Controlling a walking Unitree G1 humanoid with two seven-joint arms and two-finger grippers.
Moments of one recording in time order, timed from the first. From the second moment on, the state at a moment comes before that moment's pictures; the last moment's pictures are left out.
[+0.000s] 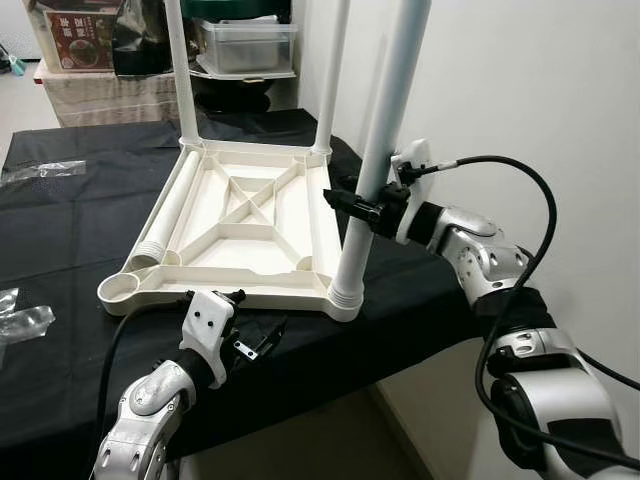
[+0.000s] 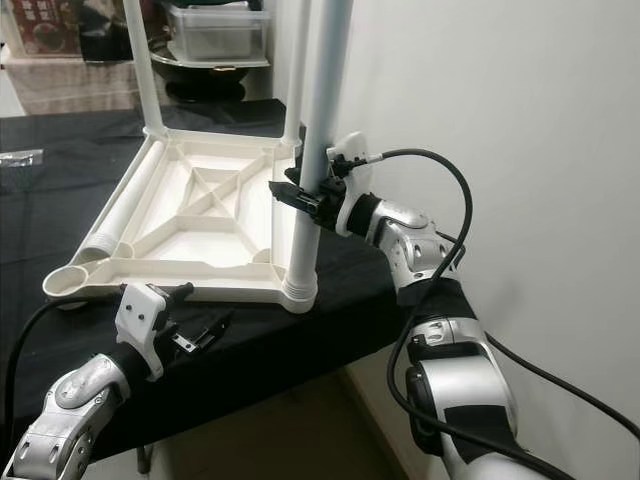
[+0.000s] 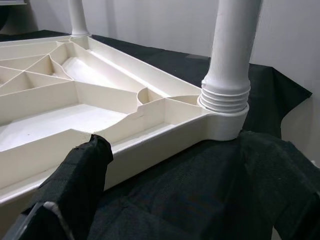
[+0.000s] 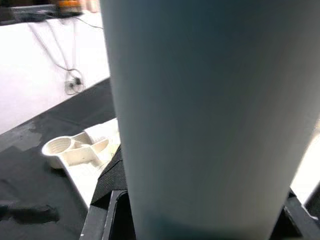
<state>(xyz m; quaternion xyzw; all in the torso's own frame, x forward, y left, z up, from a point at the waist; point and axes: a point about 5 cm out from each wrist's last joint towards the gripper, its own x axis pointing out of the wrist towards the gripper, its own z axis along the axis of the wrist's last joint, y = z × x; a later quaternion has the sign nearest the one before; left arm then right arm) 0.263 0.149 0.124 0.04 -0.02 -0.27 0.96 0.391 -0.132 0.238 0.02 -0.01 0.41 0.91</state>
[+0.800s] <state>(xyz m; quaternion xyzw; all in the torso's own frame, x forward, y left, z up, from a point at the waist) 0.264 0.146 0.125 0.04 -0.02 -0.28 0.96 0.374 -0.110 0.148 0.08 0.14 -0.01 0.99</state>
